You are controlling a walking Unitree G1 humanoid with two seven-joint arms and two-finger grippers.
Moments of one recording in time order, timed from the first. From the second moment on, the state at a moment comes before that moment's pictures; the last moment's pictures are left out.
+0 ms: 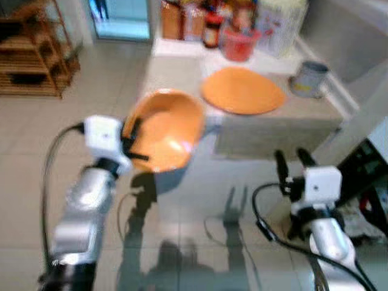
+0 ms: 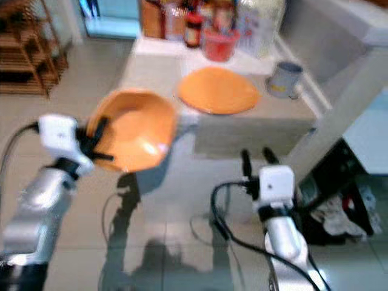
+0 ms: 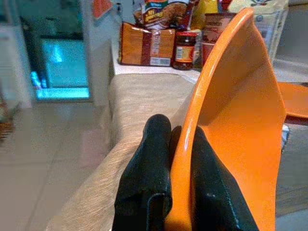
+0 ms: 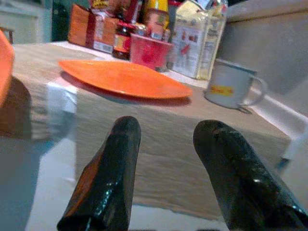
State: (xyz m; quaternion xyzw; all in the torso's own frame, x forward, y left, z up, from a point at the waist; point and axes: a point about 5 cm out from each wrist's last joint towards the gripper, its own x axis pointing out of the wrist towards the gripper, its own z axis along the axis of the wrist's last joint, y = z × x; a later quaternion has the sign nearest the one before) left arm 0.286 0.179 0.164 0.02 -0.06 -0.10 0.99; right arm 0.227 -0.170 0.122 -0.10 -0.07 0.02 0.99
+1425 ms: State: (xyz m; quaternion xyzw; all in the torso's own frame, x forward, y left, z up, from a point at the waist) left arm 0.288 0.167 0.157 0.01 -0.04 -0.10 0.99; right arm 0.223 -0.174 0.112 -0.10 -0.05 0.02 0.99
